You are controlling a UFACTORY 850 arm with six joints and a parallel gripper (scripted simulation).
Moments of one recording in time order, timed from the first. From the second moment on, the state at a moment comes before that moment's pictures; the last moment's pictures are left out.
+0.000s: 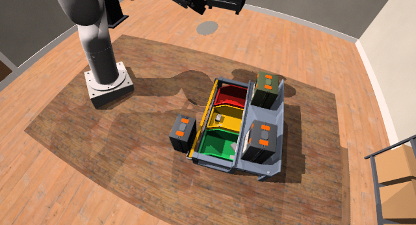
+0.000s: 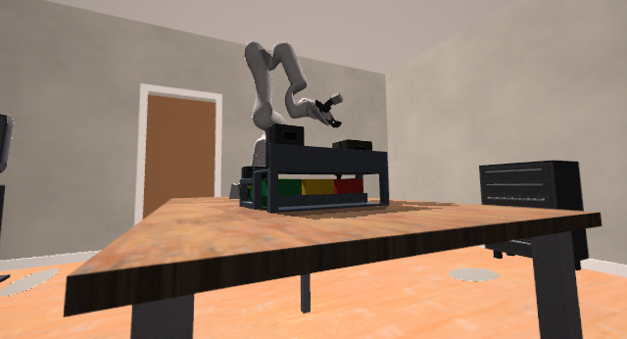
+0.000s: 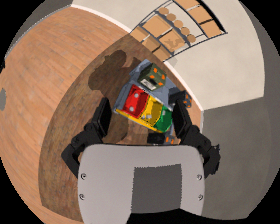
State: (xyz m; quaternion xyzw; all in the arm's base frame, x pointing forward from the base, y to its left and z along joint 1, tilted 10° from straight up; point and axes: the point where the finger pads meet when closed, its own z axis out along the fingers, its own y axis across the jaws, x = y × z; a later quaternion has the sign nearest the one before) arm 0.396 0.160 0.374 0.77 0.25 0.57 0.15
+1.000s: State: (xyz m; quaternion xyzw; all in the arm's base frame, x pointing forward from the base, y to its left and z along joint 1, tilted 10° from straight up) arm 0.353 0.159 0.429 0.79 0.27 0.54 0.12
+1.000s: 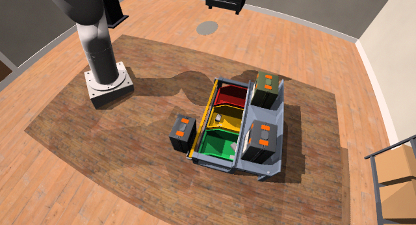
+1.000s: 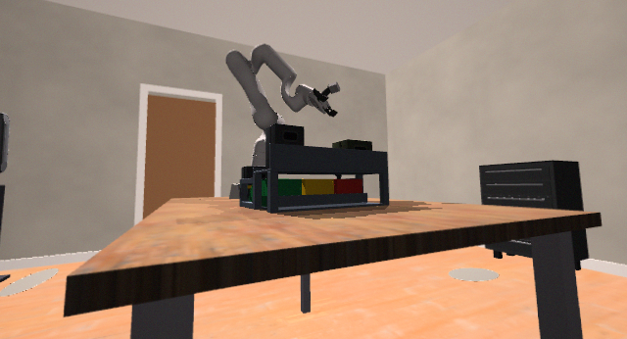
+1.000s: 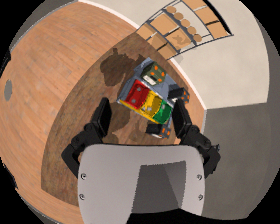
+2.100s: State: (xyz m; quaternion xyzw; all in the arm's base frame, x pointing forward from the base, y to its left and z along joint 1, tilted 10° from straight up) arm 0.293 0.161 0.503 0.79 0.27 0.53 0.13
